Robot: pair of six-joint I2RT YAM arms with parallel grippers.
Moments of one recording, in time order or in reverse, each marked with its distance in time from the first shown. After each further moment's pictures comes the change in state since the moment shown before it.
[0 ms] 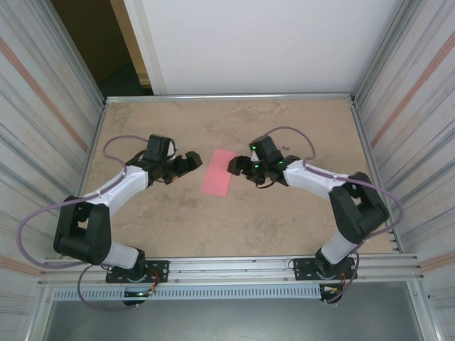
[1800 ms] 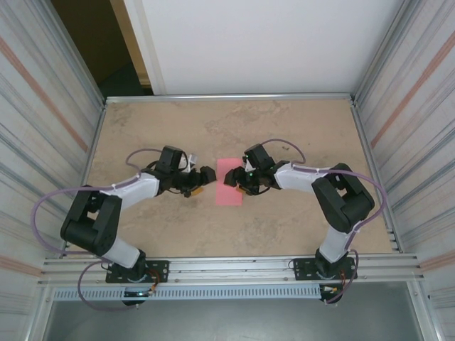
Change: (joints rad) left arm -0.122 0.114 -0.101 0.203 0.306 -0.066; right arm 0.006 0.108 -0.051 0.058 -0.127 0.083
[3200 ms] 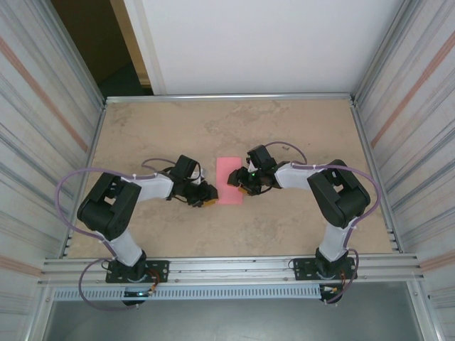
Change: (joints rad) left arm -0.100 0.160 0.004 -0.013 -0.004 -0.039; right arm -0.031 0.050 -0.019 0.045 -0.012 0.026
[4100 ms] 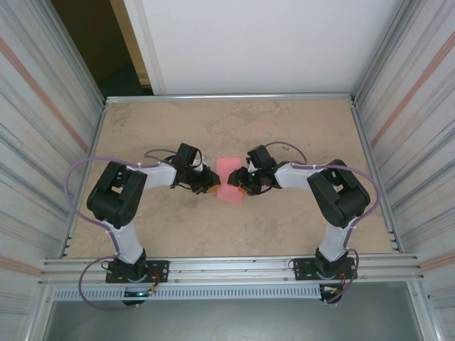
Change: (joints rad) left arm 0.052 0.121 0.160 0.026 0.043 -0.037; right arm 0.000 0.000 0.000 0.001 0.000 0.000
